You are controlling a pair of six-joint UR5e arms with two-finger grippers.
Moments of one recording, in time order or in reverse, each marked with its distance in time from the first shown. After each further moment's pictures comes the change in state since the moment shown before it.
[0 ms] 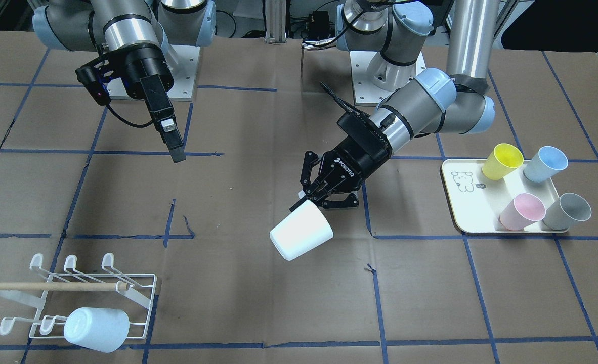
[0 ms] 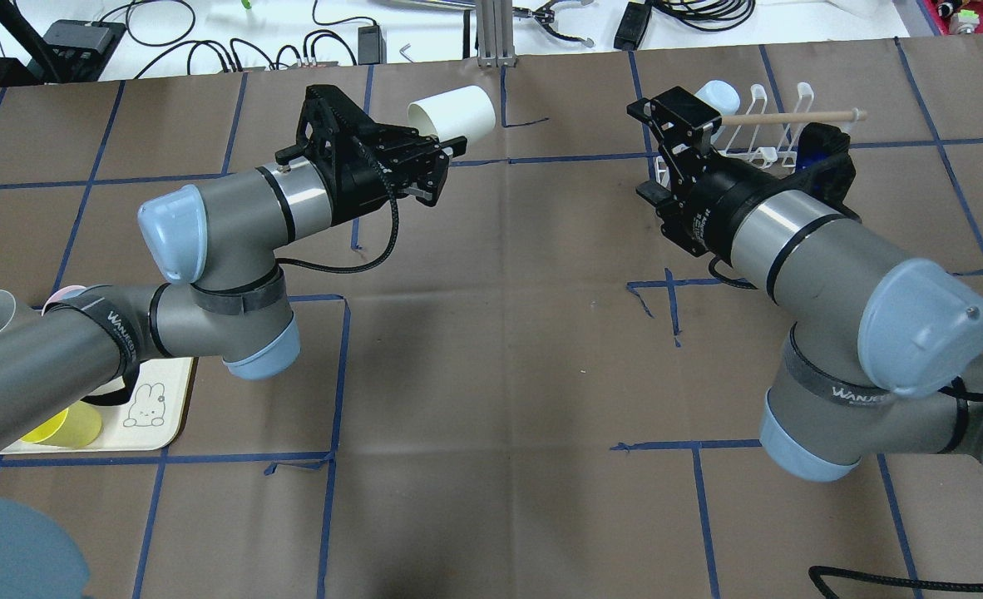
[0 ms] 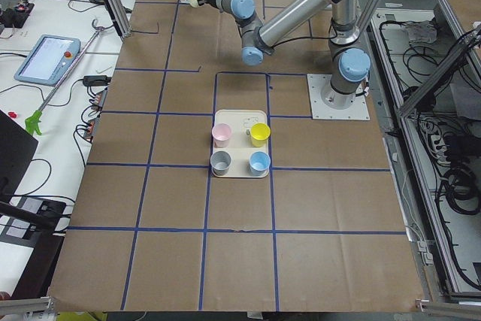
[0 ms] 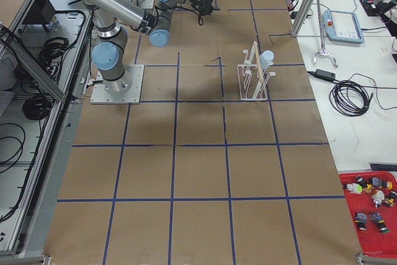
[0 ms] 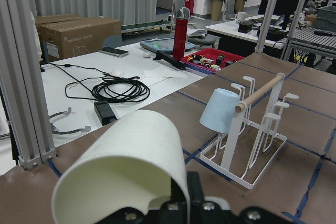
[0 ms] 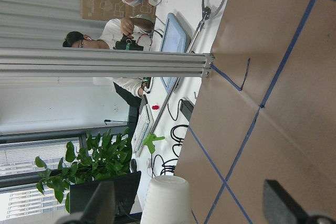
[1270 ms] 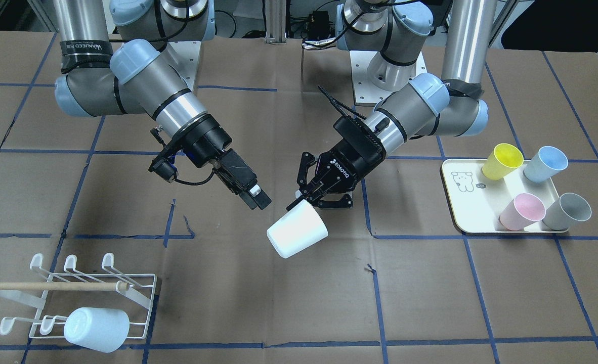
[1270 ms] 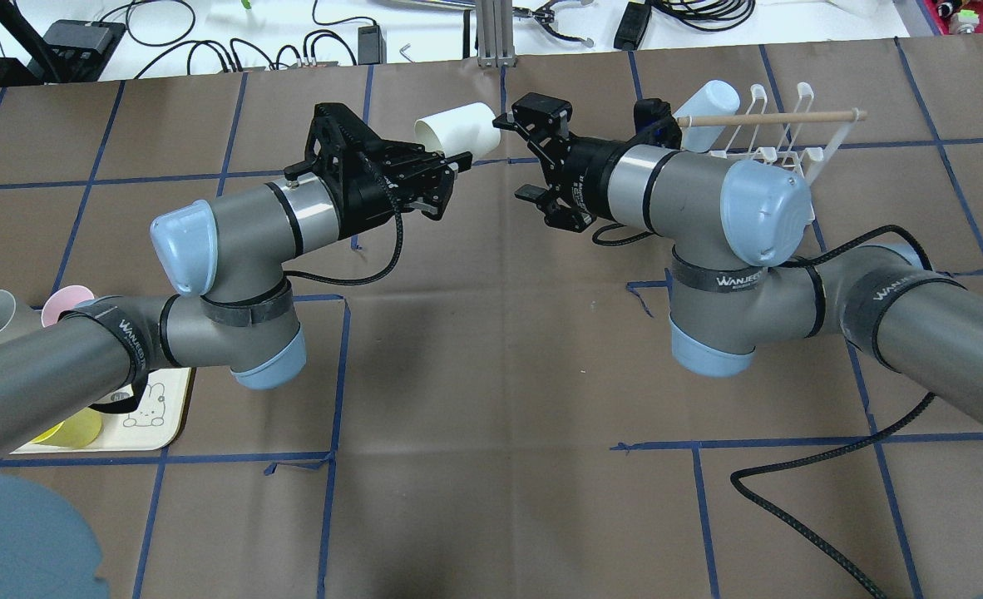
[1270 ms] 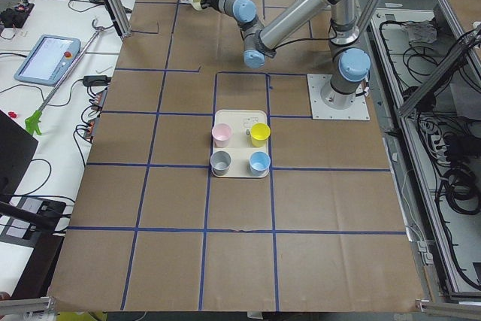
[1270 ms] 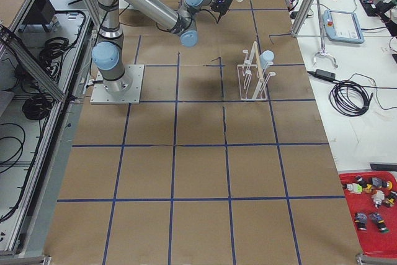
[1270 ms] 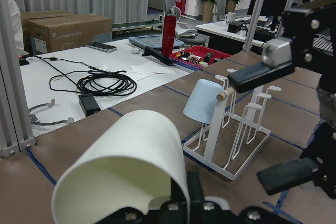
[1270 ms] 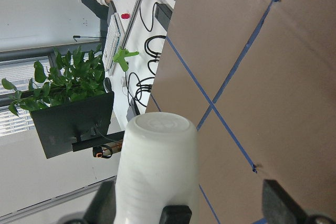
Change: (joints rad) left arm -0.003 -0.019 -0.011 0.020 -0.004 -0.016; right arm 0.148 0.350 -0.262 0.054 0.161 0.004
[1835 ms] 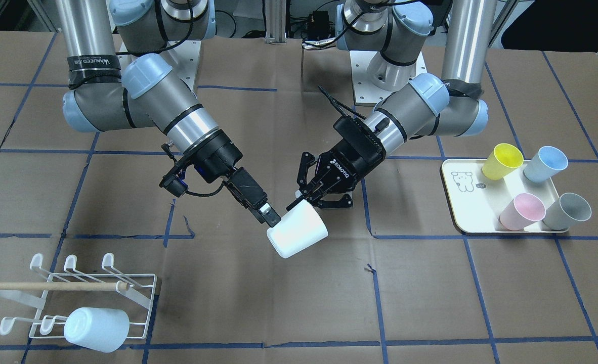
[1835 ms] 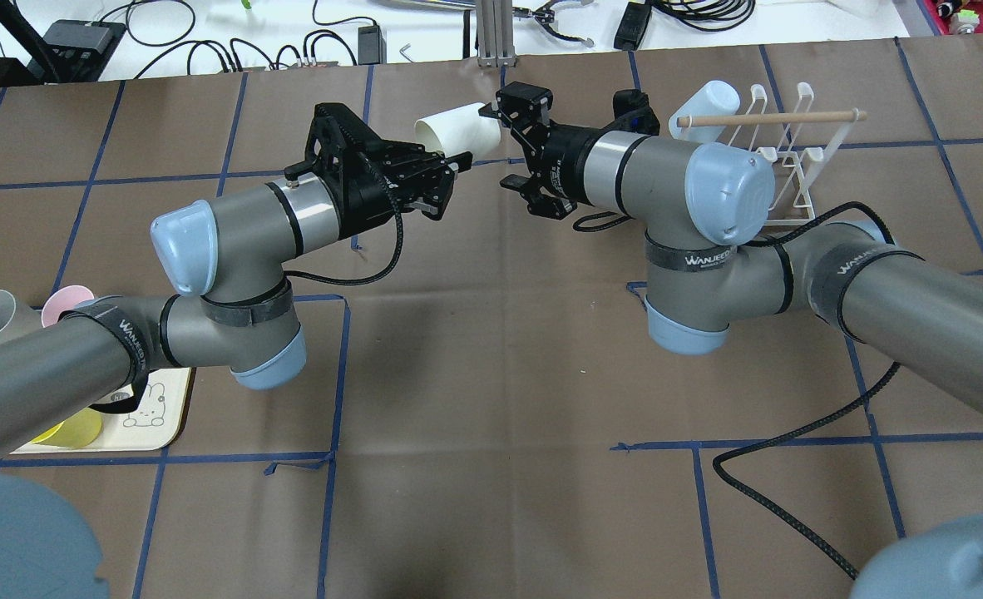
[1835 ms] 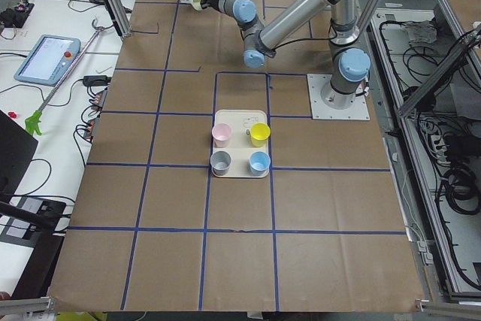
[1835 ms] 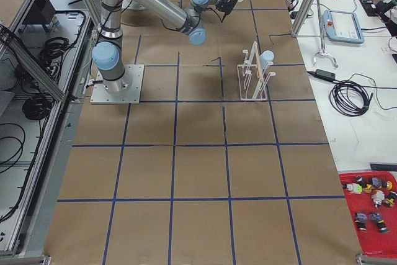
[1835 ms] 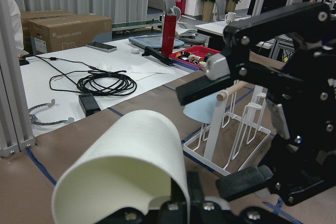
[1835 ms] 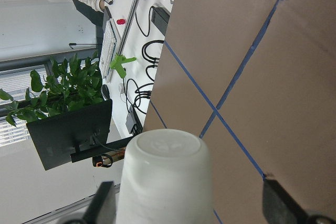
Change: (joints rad) left arm 0.000 0.000 0.000 0.000 0.000 0.000; right arm 0.037 0.066 -0.078 0.005 -0.045 0.058
